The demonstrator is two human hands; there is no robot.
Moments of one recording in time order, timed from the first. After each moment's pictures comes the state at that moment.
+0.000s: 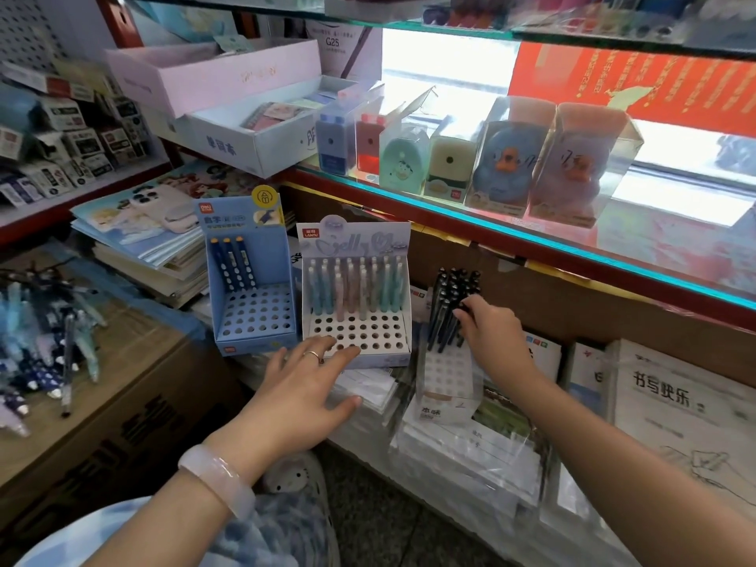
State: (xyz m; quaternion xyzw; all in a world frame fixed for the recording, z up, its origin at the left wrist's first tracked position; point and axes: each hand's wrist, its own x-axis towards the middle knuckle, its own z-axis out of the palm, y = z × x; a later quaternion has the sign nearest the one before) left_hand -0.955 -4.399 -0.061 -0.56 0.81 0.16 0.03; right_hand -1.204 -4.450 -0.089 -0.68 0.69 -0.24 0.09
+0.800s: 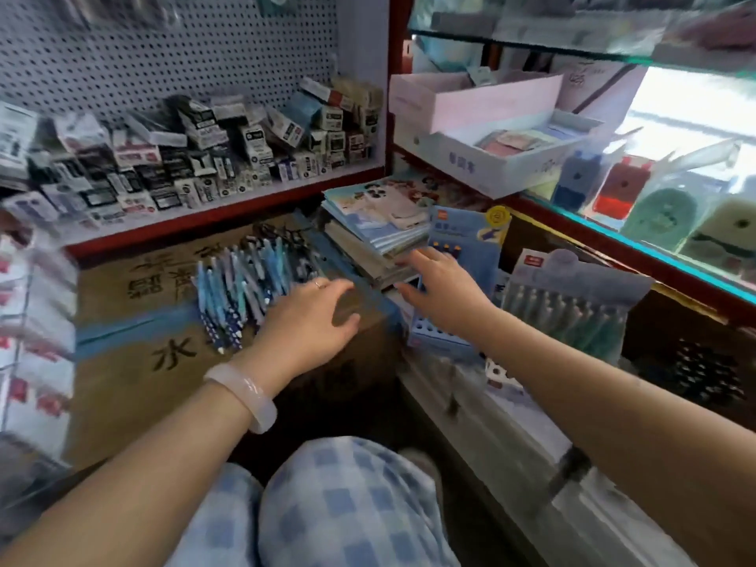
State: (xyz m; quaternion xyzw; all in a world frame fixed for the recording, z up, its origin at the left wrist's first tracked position) left_hand -0.767 -4.374 -0.010 -0.76 0.63 0.07 -0.13; right_hand -0.919 -4.488 -0.017 -0.90 0.40 -0.13 0.13
